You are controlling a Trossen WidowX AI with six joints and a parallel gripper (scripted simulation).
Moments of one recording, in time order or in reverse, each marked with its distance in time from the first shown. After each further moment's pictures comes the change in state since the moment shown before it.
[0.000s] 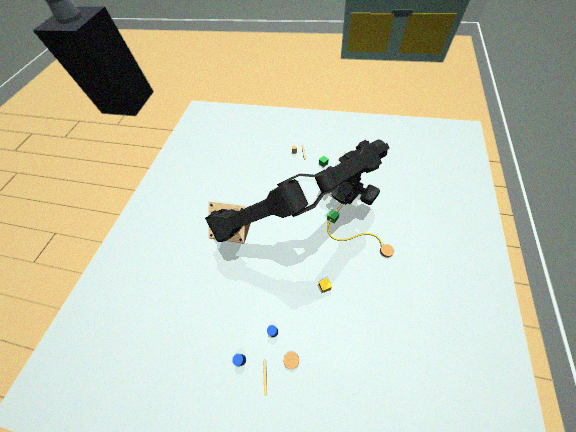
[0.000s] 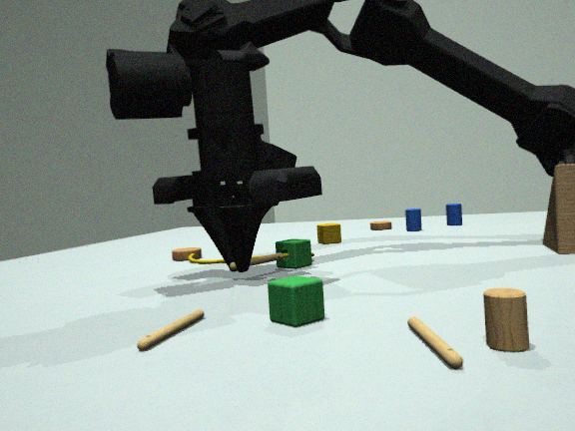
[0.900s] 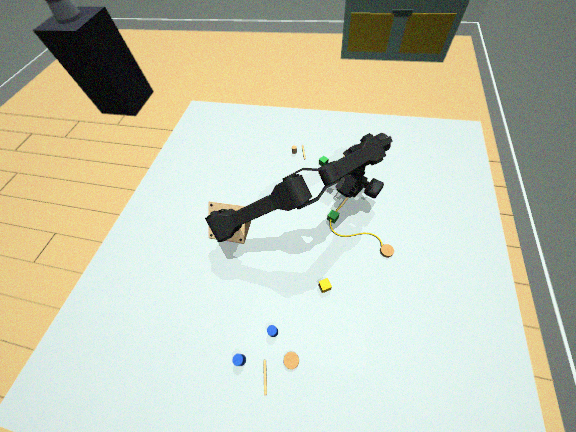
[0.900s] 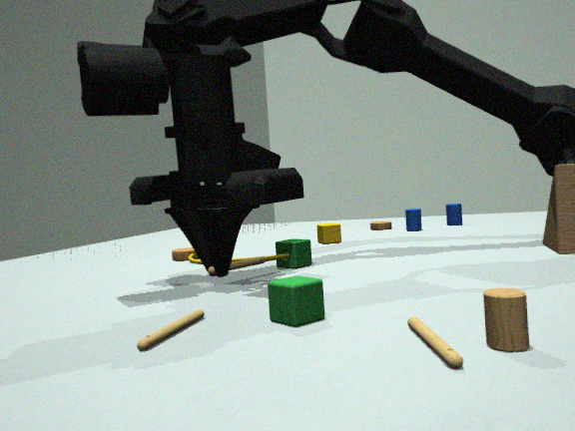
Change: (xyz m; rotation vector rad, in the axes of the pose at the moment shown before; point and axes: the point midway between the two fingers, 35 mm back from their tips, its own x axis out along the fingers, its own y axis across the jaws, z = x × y) arm -0.002 0.000 -0.028 0.002 0.001 0.013
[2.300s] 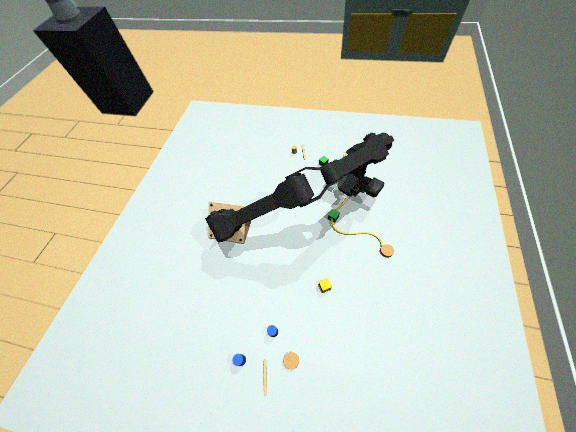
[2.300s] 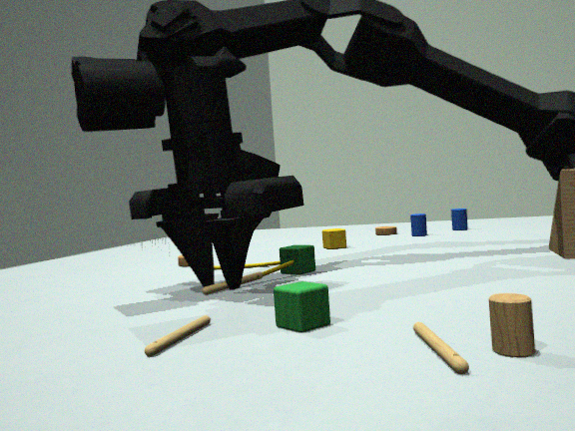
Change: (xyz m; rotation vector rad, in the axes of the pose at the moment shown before) arm 0.003 -0.002 -0.009 0.002 -0.012 -0.030
